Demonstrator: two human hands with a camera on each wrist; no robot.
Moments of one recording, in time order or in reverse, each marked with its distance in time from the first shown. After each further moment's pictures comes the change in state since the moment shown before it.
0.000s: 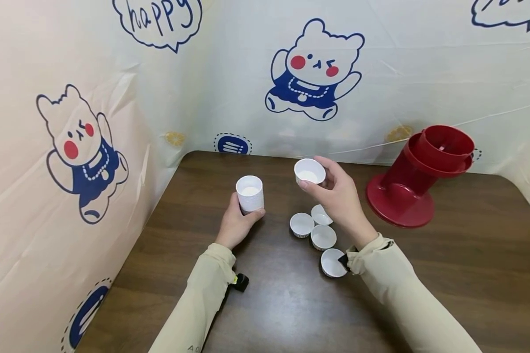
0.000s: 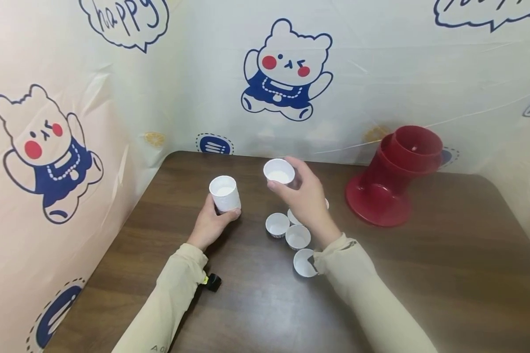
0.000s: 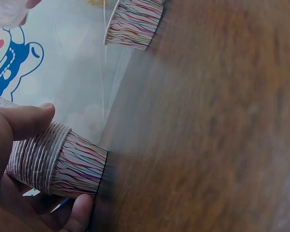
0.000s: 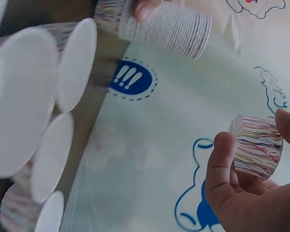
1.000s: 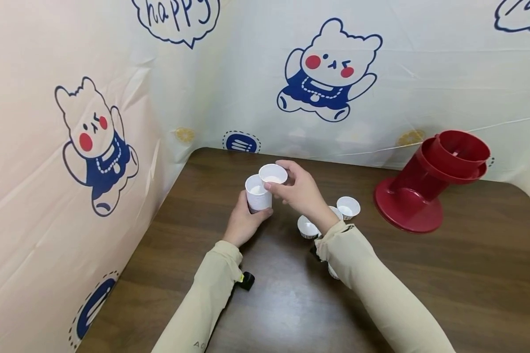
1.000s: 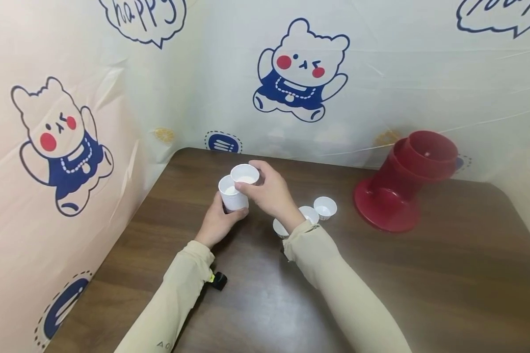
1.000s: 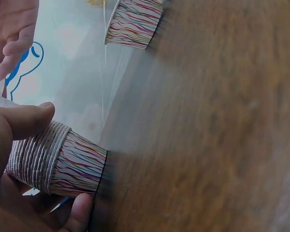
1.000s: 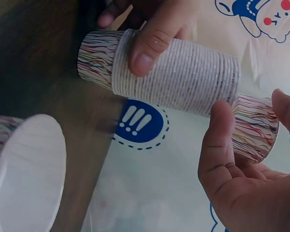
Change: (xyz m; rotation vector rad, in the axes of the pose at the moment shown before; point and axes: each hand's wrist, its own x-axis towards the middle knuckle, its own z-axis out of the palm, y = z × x) left_hand 0.000 0.000 -0.003 -0.025 -0.021 -0.017; right_hand 0.031 -0.003 0.075 -0.042 -0.237 0.102
